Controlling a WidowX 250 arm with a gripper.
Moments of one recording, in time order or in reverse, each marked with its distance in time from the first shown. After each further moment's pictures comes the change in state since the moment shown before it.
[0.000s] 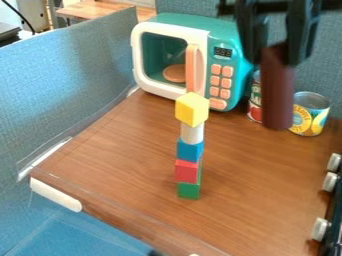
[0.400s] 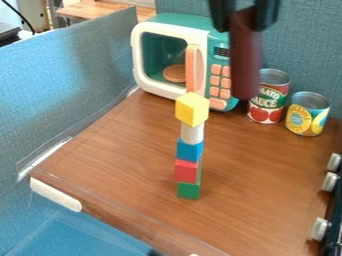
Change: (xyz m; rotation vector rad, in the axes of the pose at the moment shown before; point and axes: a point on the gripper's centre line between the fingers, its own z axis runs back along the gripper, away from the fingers) arm 0.001 0.033 0.023 0.035 -0.037 0.101
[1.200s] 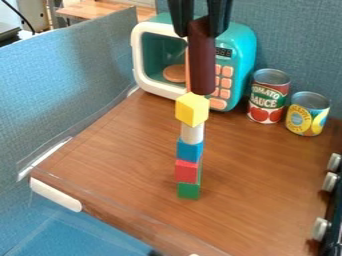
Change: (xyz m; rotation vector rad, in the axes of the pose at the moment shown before) arm 0.023 0.048 -0.014 0.069 0.015 0.102
